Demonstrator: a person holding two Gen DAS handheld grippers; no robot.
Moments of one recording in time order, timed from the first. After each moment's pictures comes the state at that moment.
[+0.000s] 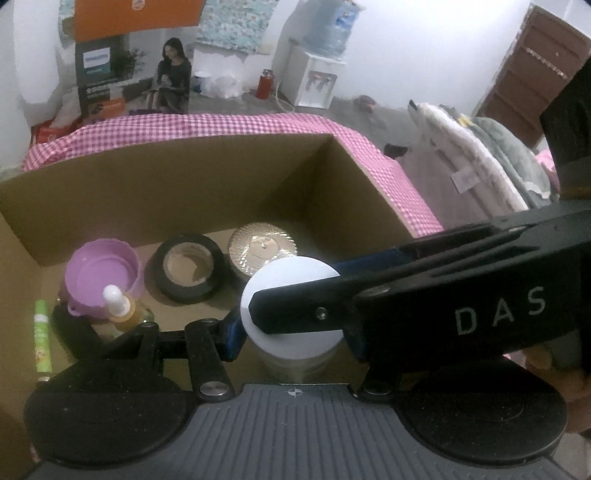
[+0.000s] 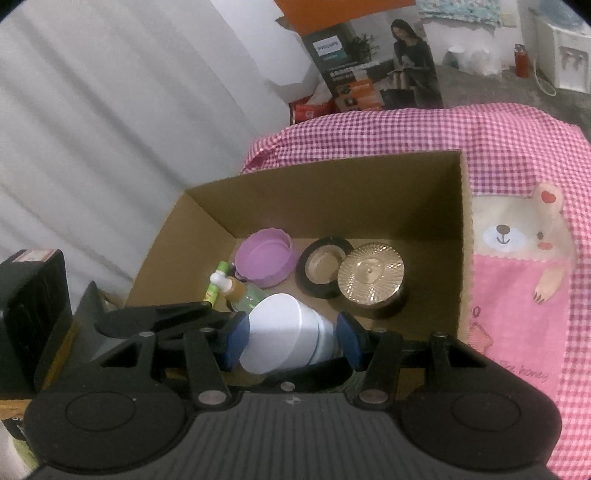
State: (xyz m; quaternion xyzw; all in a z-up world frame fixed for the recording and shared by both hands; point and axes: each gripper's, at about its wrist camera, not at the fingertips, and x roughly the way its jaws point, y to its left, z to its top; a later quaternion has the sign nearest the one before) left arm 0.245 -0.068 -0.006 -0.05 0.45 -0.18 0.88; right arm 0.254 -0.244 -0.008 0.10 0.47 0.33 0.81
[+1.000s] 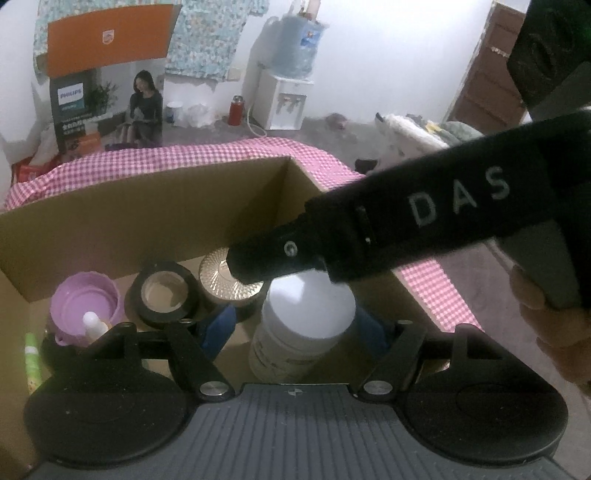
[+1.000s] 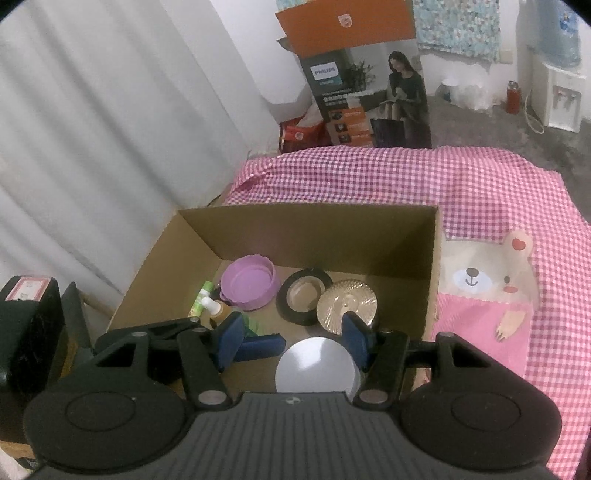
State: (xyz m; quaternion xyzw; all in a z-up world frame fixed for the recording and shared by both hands) left arm 0.234 -0.077 0.003 -0.03 0.40 -0.22 0.89; right arm 0.256 -0.249 0.022 0.06 0.44 0.31 0.84
